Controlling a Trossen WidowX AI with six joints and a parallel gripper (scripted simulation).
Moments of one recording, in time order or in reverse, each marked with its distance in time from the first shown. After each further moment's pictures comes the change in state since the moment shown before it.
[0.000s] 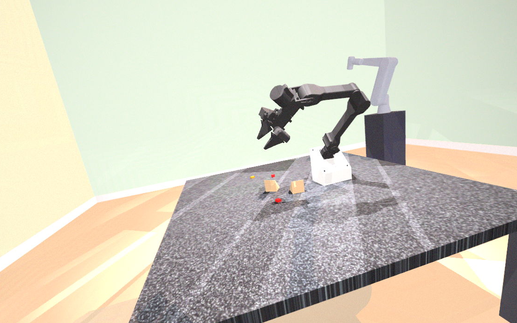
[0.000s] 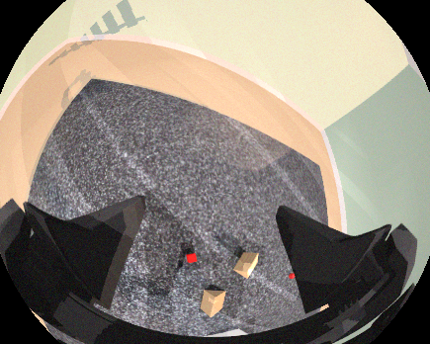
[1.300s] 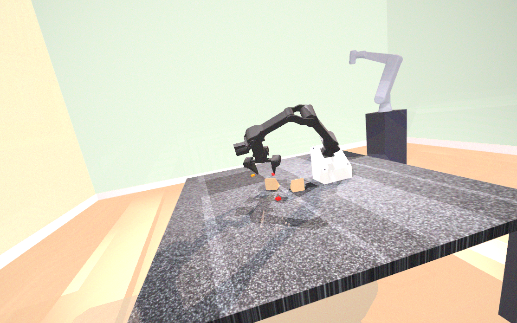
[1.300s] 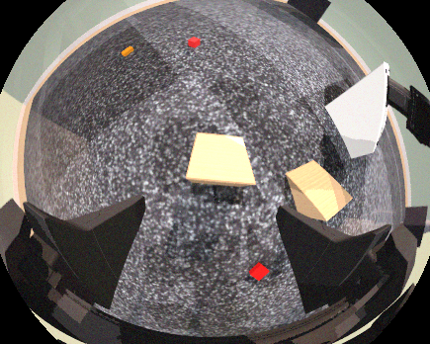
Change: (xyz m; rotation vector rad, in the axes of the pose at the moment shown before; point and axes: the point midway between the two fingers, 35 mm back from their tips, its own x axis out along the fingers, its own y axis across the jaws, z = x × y) arm 0.163 -0.128 -0.188 1.907 0.571 -1.047
